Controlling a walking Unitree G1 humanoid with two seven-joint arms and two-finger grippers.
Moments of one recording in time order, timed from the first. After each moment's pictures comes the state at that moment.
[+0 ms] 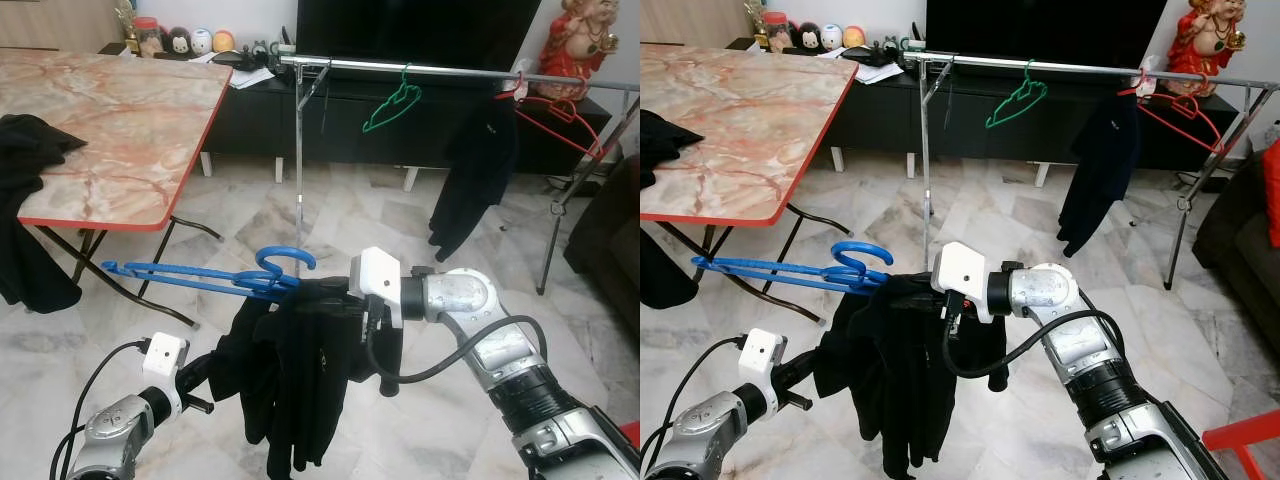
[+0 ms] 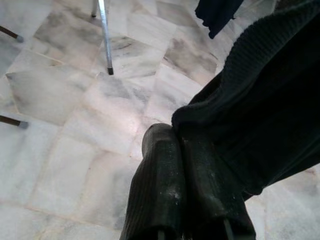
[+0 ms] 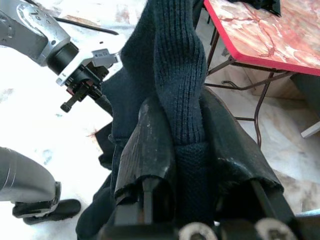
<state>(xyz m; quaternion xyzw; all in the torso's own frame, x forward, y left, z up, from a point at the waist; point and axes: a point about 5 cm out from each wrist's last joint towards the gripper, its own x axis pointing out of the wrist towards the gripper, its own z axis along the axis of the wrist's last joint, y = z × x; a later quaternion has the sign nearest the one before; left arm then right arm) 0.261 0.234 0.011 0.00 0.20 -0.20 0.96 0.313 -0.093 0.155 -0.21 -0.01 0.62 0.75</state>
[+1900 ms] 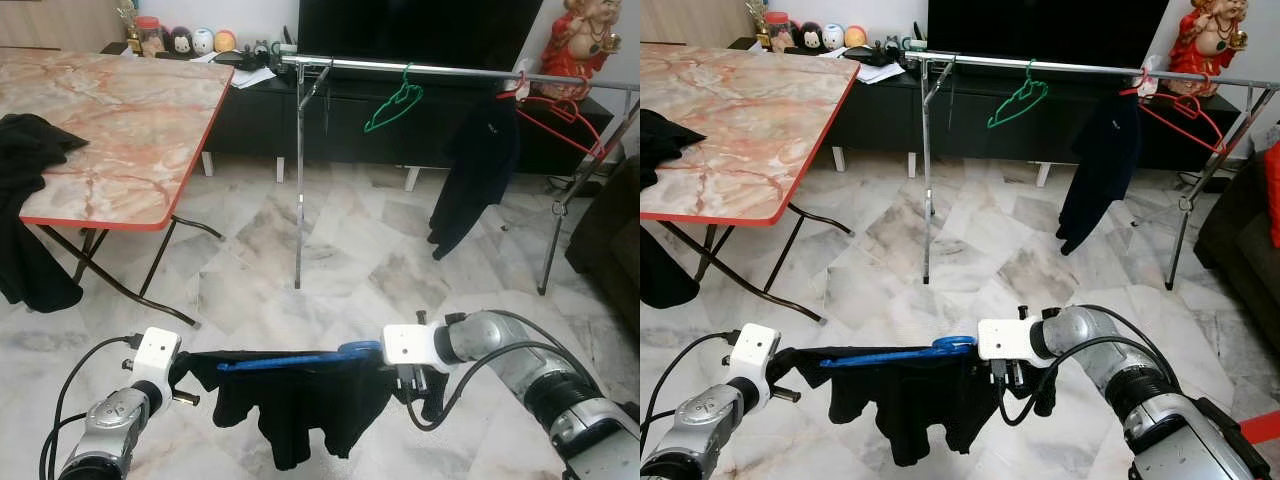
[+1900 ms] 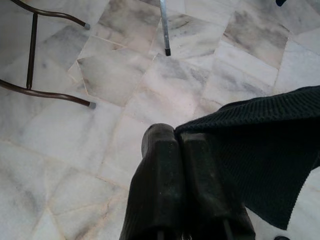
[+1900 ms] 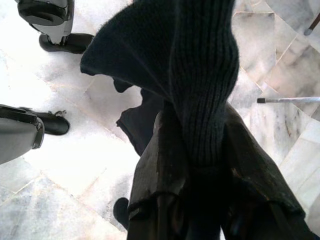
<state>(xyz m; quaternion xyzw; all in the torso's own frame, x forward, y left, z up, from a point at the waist) 0.271 0.249 0.010 0.08 0.23 -0.10 0.96 0.313 -0.168 0.065 -0.44 0.21 0.55 0.67</state>
